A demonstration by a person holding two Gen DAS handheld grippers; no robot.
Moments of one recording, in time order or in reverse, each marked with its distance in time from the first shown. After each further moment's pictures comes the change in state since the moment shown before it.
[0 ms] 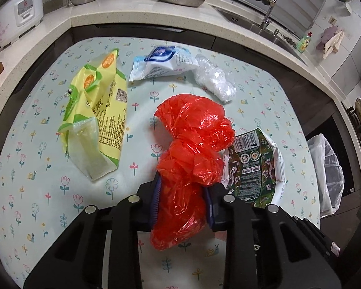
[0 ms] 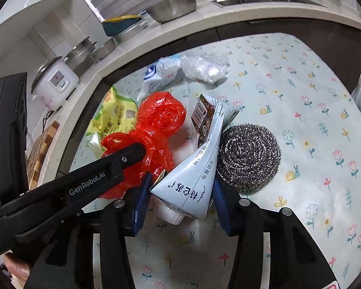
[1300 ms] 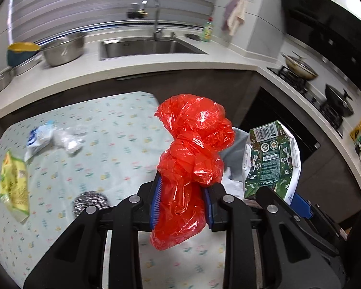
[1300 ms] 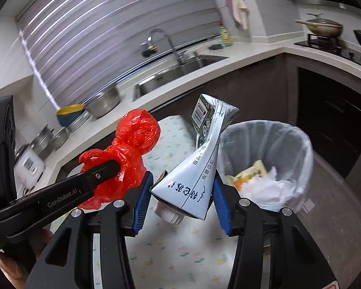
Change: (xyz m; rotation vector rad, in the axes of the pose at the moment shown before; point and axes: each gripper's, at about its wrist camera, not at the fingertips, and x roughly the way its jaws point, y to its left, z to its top) left arm -0.056 -0.263 -0.021 0.415 -0.104 -0.243; right arm -0.214 -0.180 -0.006 0.253 -0.415 -0.278
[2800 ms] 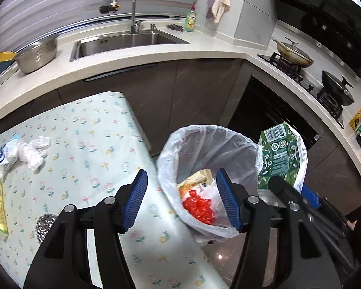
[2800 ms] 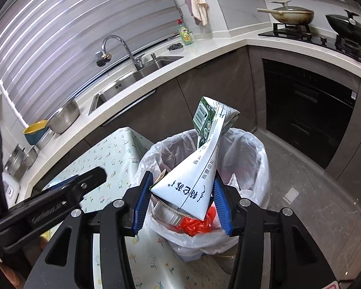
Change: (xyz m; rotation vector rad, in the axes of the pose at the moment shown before) left arm 0.069 -0.039 0.019 0.036 0.027 -0.009; right arm 0.043 -0.073 0.031 0.058 0.002 -0.130
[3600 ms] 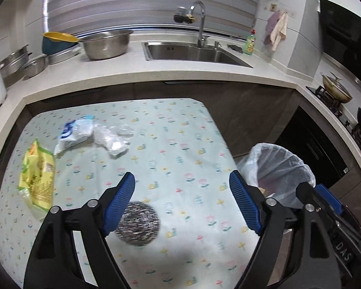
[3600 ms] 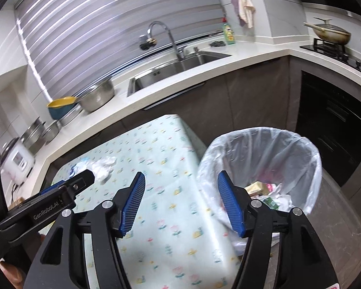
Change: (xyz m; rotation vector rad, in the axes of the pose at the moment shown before) left arm -0.069 0.124 -0.028 -0.185 -0.096 0.221; right arm -0.006 0.111 -0.027 -0.153 0.041 0.136
